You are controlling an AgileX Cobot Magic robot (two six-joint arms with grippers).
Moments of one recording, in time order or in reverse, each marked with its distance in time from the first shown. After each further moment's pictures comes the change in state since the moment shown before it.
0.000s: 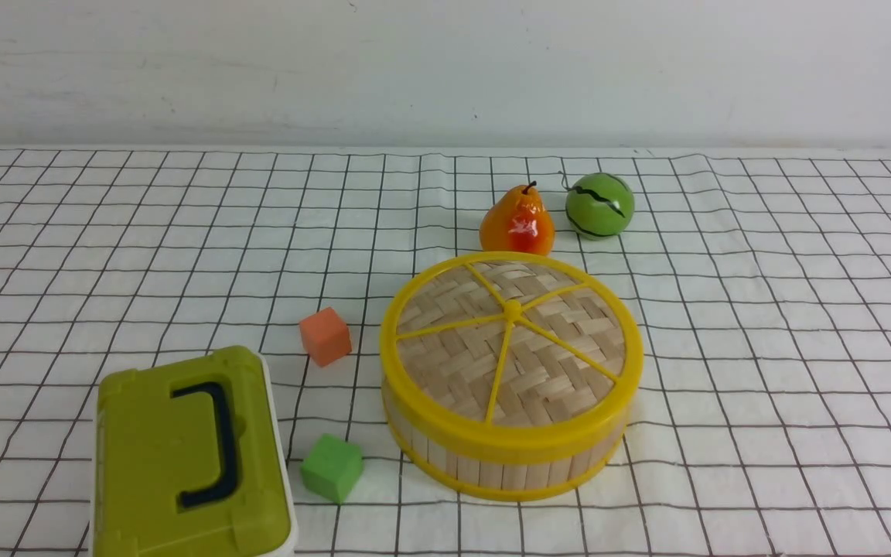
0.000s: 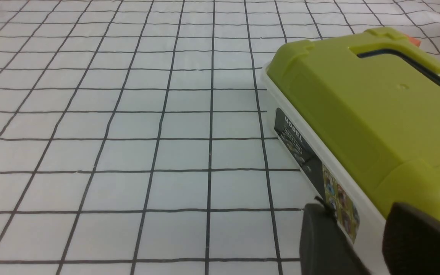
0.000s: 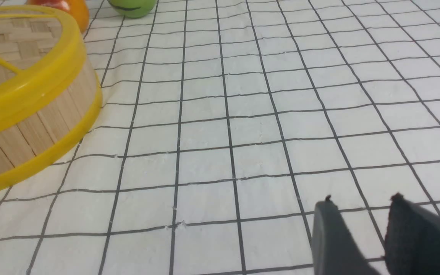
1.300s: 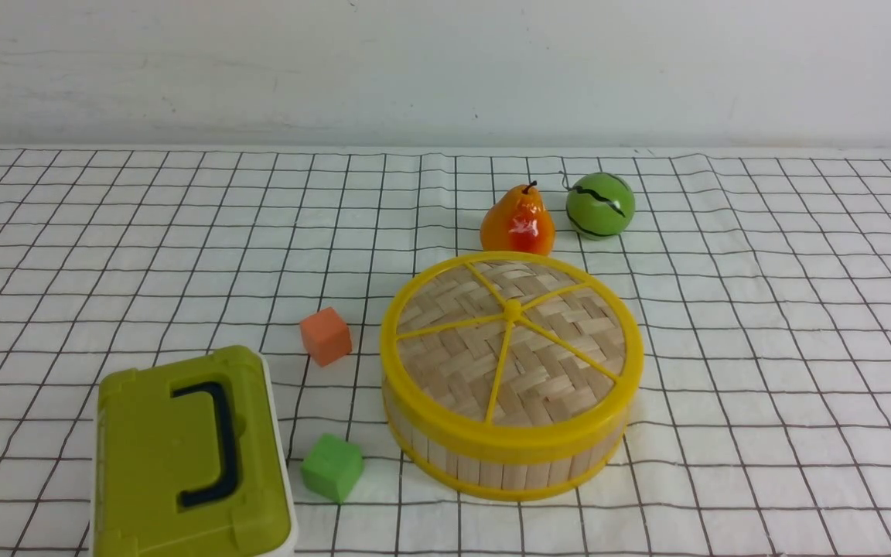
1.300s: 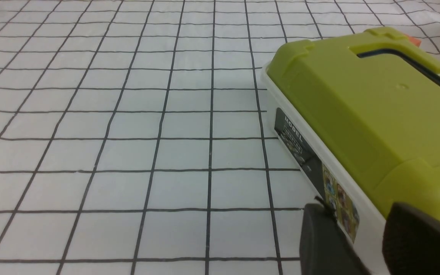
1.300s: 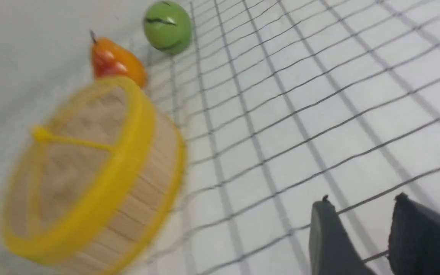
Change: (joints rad) right arm 0.000 0.000 0.005 0.382 -0.015 0.249; left arm 0.000 0.000 0.000 0.000 0.000 0.000
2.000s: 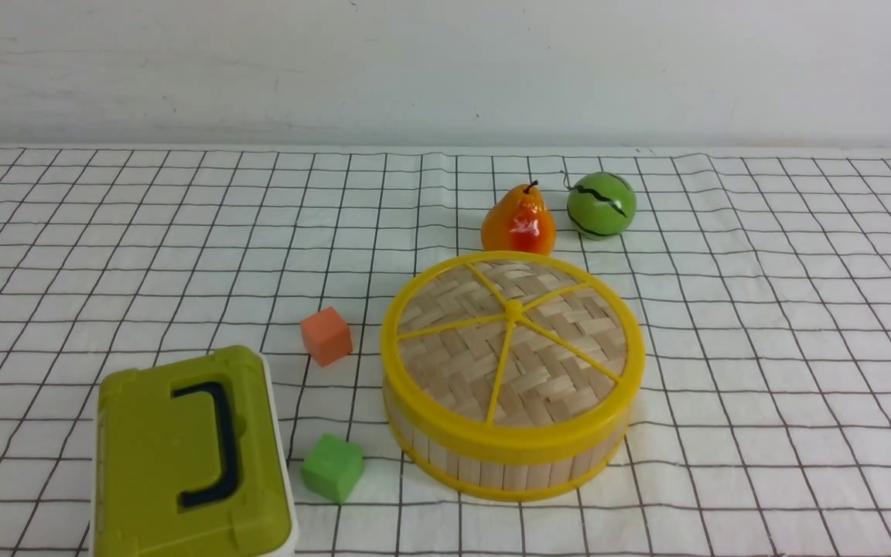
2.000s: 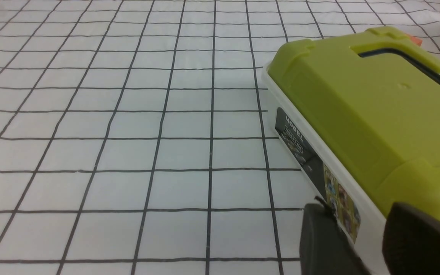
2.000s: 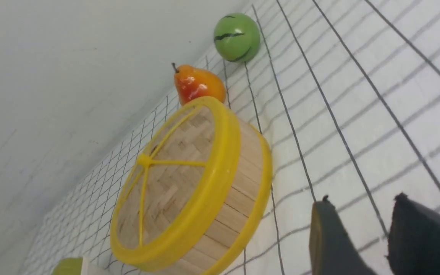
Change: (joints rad) right arm 0.000 0.002 -0.086 0.258 -0.008 -0.260; left arm 0.000 0.000 0.000 0.000 0.000 0.000
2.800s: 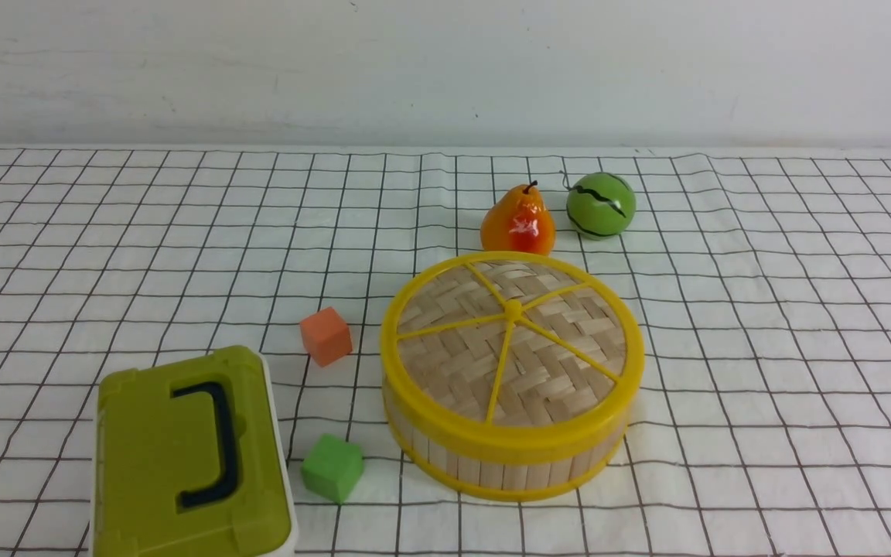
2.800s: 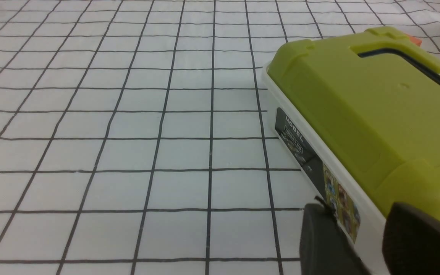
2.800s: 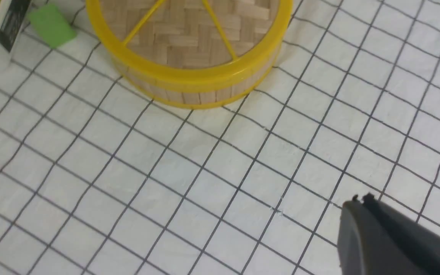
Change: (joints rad) right arm 0.187 1.030 -1.140 -0.376 0.826 -0.523; left arm 0.000 0.000 0.000 0.000 0.000 0.000
